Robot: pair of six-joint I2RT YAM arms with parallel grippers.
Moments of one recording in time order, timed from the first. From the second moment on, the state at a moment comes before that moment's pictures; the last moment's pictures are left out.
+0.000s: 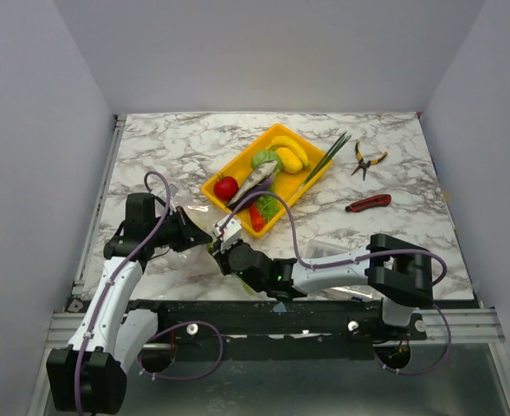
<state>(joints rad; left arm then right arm) -0.07 0.86 0.60 -0.53 0.69 -0.61 1.35 1.79 0.95 0.51 0.54 0.21</state>
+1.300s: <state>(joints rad) -0.06 0.63 0.55 -0.28 0.90 -1.17 1.36 1.64 1.18 -0.02 0.51 0.63</state>
